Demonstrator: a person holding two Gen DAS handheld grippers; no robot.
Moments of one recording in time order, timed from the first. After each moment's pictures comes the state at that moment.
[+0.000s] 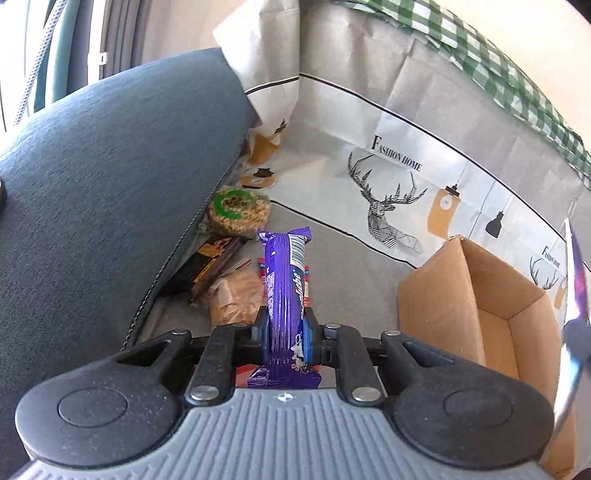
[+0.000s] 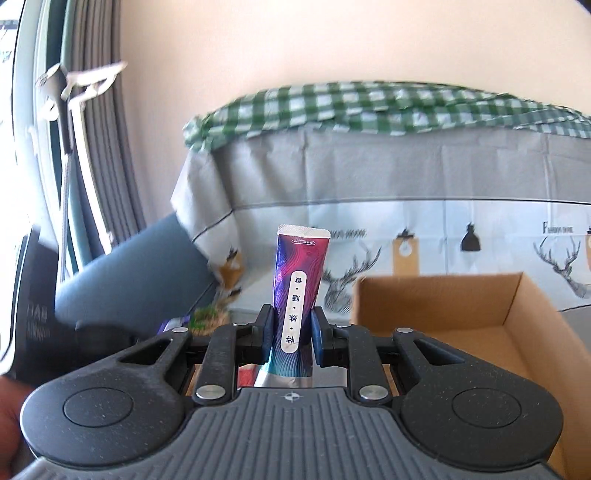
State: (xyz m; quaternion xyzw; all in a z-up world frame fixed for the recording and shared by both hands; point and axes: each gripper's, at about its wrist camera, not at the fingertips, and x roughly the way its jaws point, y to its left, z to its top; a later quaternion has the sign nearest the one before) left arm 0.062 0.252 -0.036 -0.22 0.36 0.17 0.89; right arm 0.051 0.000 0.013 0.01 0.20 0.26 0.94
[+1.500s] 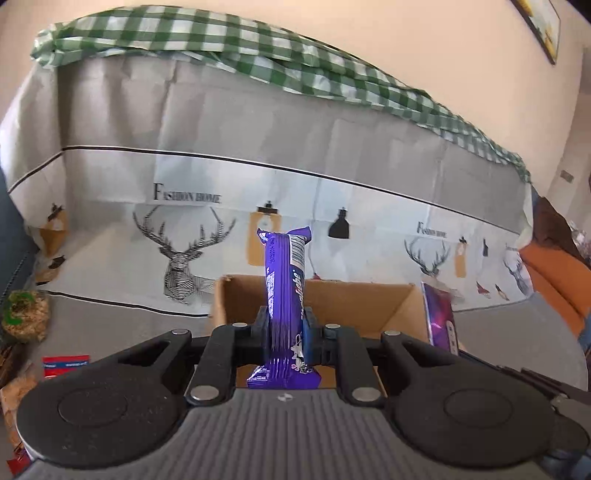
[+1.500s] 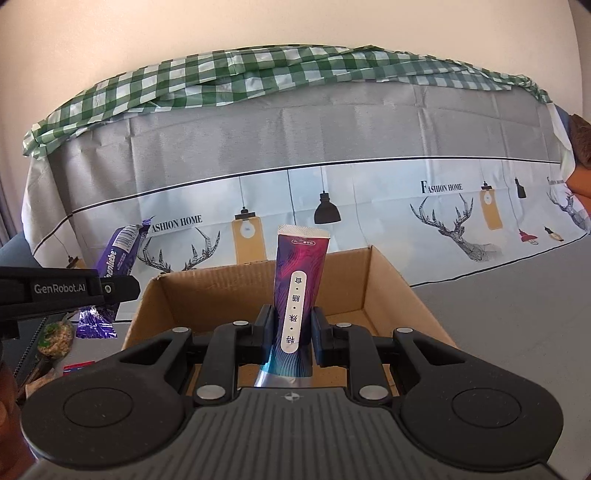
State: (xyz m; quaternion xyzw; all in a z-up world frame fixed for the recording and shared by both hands) left arm 0.168 0.090 -0.011 -0.12 0.27 -0.02 0.96; right arm 0.149 -0.103 -0.021 0.03 0.25 0.08 0.96
